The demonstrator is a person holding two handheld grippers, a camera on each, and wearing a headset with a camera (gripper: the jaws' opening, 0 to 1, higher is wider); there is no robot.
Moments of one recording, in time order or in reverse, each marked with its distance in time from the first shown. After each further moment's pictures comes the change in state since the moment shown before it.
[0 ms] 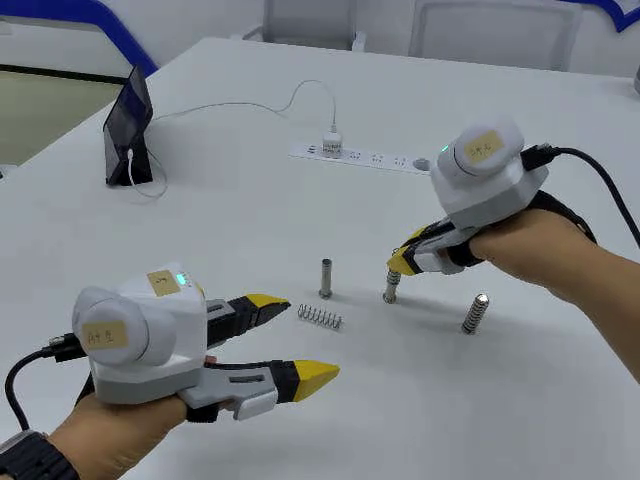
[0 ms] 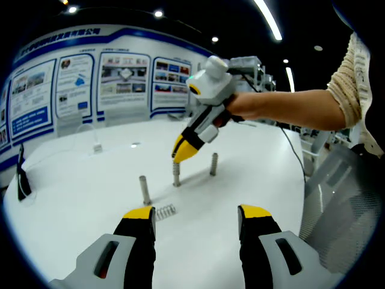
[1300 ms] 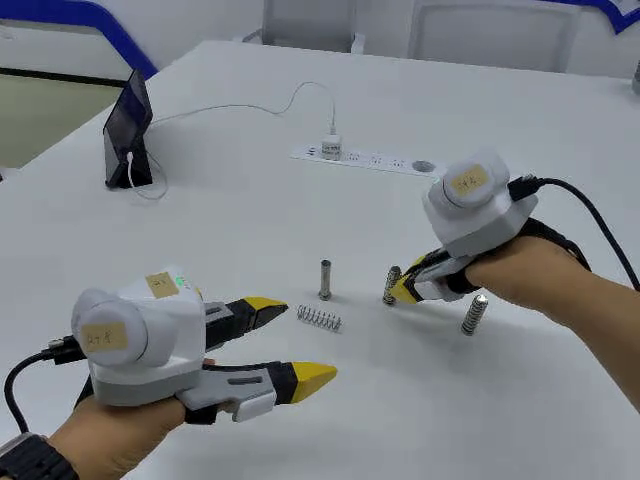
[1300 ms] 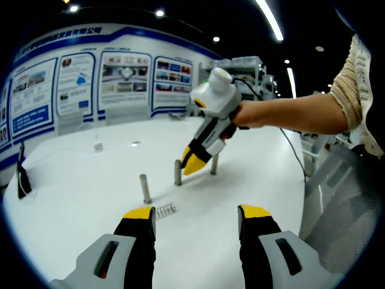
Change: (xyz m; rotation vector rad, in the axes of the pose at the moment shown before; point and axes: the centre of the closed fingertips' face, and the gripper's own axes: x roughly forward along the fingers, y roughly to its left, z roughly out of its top) left arm -0.001 0.000 -0.001 -0.008 0.002 0.004; right arm 0.006 0.012 -0.030 0.009 0.062 0.004
